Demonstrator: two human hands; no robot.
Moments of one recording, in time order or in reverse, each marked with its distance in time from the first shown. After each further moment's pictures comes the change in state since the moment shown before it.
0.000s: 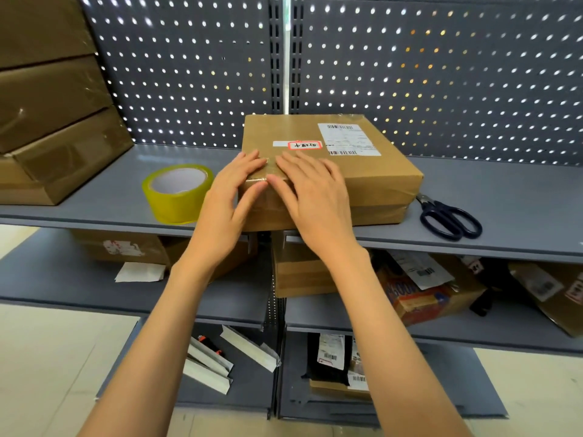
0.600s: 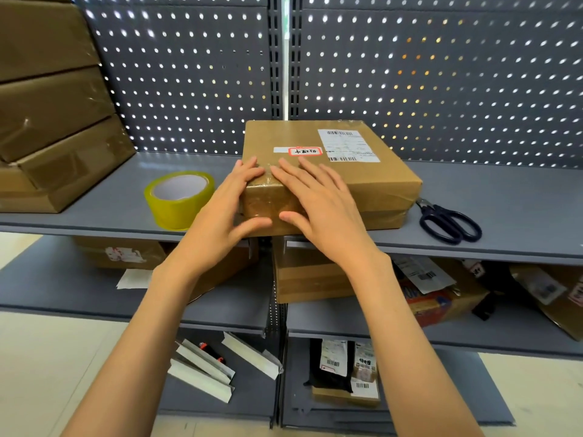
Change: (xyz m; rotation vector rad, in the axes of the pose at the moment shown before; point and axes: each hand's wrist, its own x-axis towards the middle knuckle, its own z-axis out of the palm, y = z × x) left_hand -0.005 -0.001 -0.016 0.082 -0.226 0.045; right_hand -0.008 0.020 -0.010 -0.074 -0.159 -0.179
